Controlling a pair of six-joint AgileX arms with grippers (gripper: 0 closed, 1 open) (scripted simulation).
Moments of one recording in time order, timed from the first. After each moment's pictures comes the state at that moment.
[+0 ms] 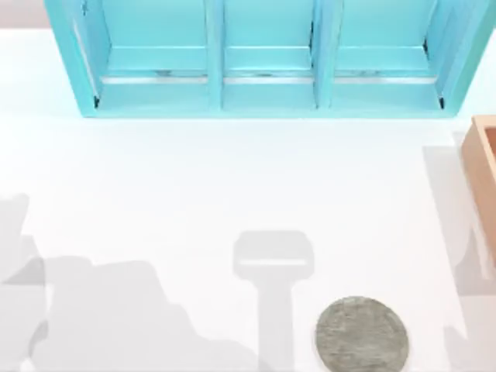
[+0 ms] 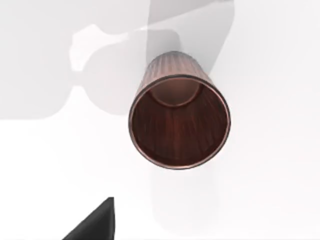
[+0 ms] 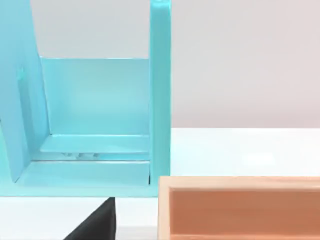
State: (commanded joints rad) left arm 0.40 1.57 1.26 -1.26 0.00 1.99; right arm 0.00 0.00 0.00 0.00 0.00 0.00
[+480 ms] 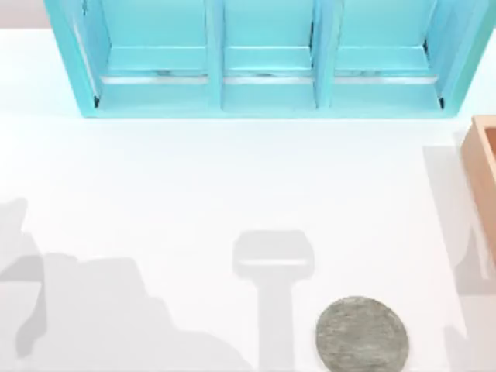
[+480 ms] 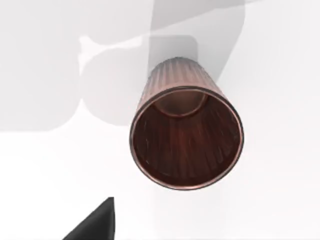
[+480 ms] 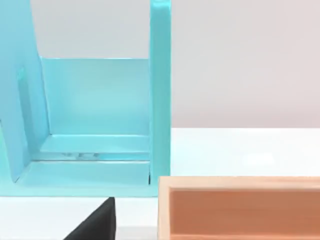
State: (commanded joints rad) left arm 0.39 1.58 1.20 -1.19 0.00 1.98; right arm 0.00 0.00 0.00 0.00 0.00 0.00
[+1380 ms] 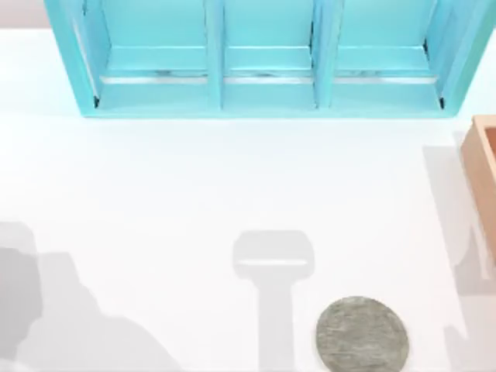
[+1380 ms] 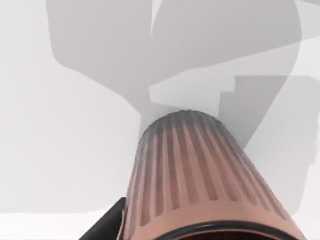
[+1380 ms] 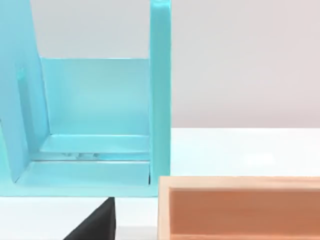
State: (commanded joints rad) left arm 0.40 1.67 0.96 -0.86 0.00 1.99; right arm 0.00 0.00 0.00 0.00 0.00 0.00
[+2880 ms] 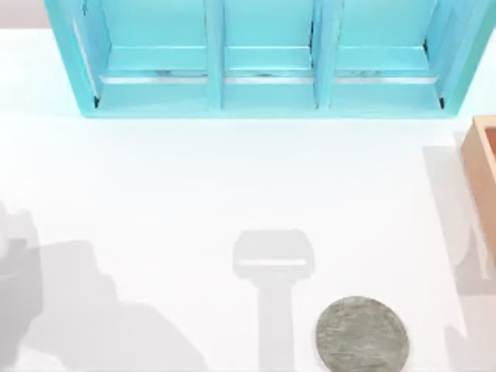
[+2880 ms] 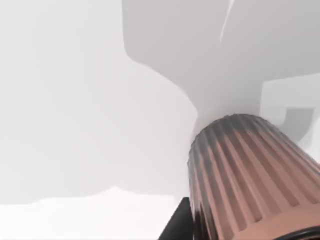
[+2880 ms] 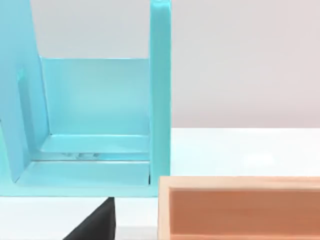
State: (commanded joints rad) left arm 0.34 1.70 1.00 -0.88 0.00 1.85; right arm 0.00 0.00 0.00 0.00 0.00 0.00
